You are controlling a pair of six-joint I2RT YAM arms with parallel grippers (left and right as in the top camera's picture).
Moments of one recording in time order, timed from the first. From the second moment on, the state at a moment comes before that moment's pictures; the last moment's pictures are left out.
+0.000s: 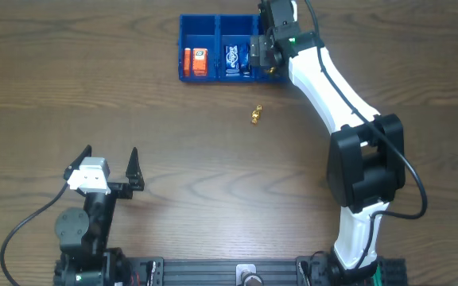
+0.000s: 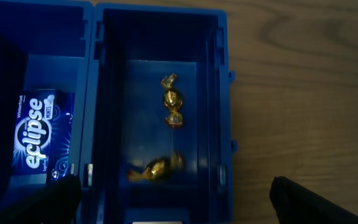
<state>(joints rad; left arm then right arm) 0.05 0.01 0.03 -0.11 0.16 -0.04 0.33 2.06 1.71 -0.62 0.28 0.23</state>
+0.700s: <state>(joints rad) 0.05 0.01 0.03 -0.11 0.16 -0.04 0.50 2.03 1.65 -0.97 0.12 0.43</state>
